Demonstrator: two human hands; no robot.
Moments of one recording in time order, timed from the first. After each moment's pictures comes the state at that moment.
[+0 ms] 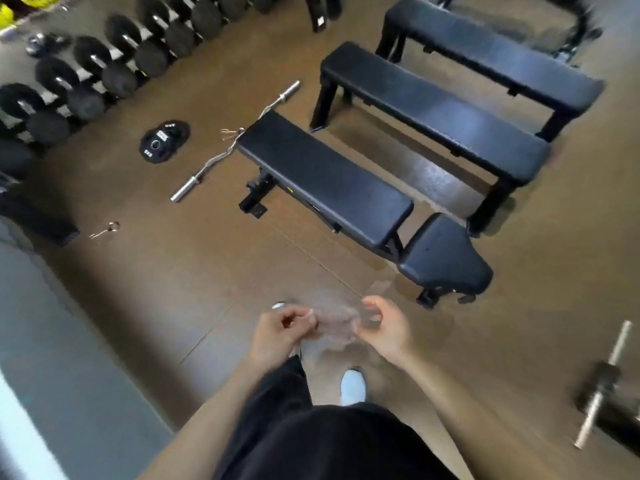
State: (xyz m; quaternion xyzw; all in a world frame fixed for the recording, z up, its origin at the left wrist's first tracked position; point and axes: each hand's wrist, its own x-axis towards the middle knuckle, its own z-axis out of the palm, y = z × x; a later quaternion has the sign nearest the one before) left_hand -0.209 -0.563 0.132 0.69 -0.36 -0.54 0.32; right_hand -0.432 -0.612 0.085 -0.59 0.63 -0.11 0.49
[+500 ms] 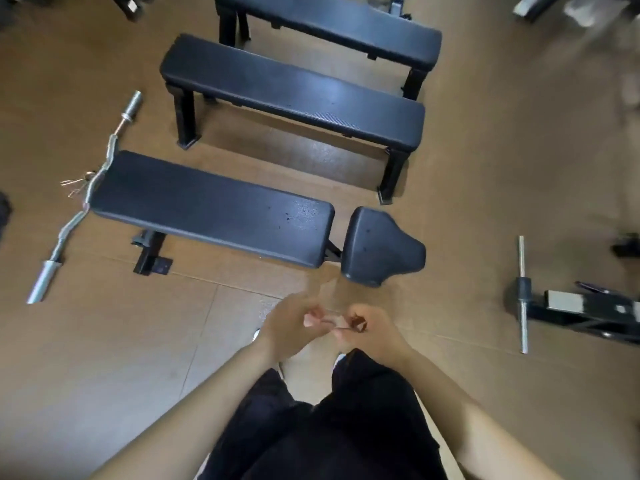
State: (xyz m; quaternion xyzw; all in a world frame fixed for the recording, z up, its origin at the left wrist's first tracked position) left_hand -0.234 -0.810 0.069 0.44 -0.73 -0.52 0.06; right_hand -0.430 -0.734 0.084 -0.45 0.71 -0.18 0.50
